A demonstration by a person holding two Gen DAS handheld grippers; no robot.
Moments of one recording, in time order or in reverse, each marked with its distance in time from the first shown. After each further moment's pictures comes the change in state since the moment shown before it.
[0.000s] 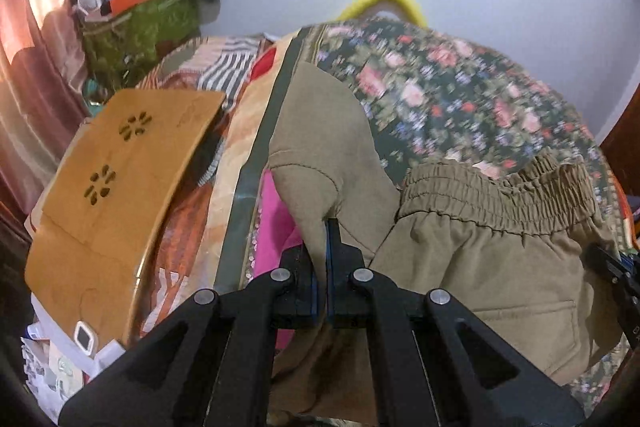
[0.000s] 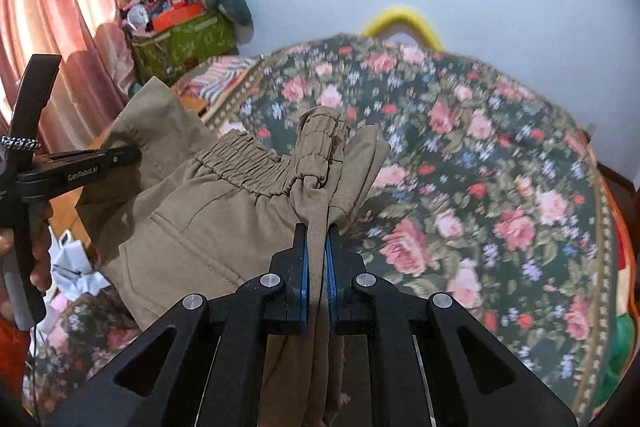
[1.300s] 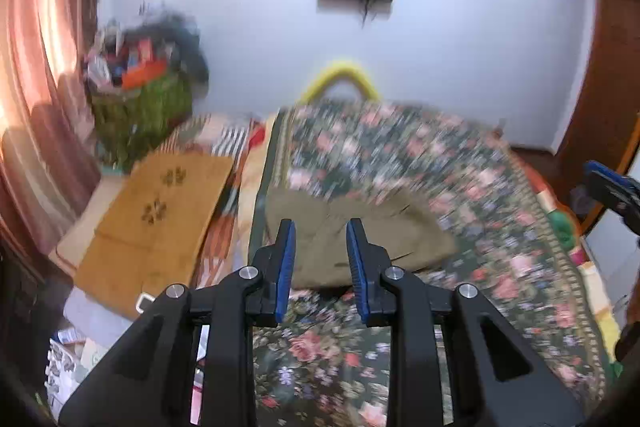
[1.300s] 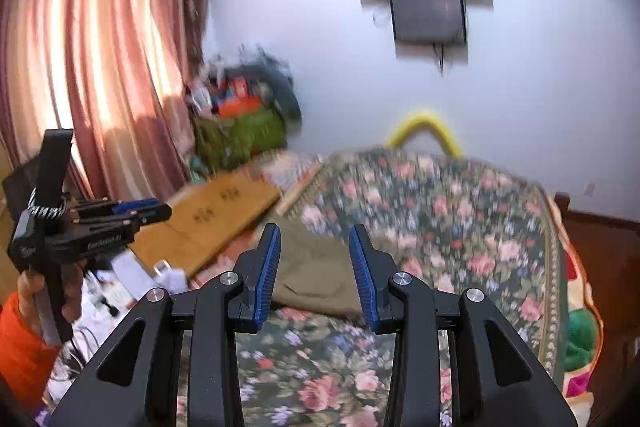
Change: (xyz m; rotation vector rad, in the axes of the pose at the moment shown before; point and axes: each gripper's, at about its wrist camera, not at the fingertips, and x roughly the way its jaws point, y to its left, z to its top) left arm -0.298 -0.007 -0.108 0.108 -0.308 -0.101; right arm -0.251 0.064 -0.047 -0.058 -0.391 0.104
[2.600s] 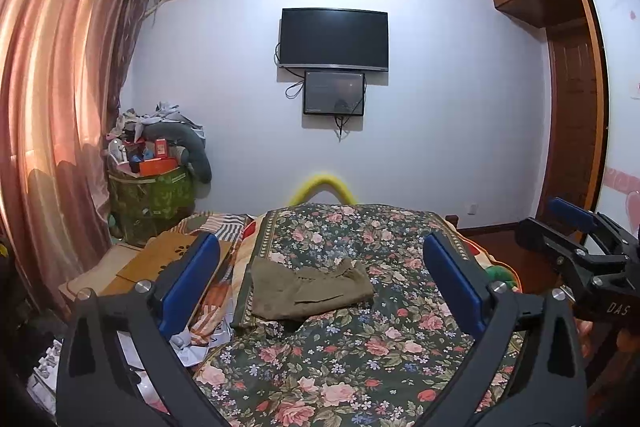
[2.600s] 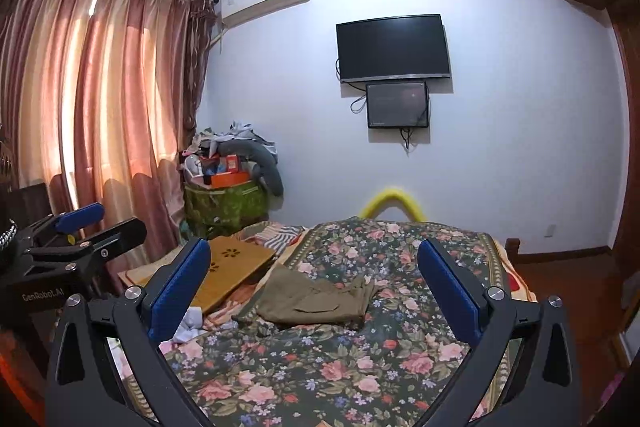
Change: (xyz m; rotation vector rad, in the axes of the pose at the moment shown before) left arm -0.220 -0.073 -0.069 0.002 -0.398 -0.010; right arm -0.153 0.070 -0.035 -0.023 -0.280 -0.129
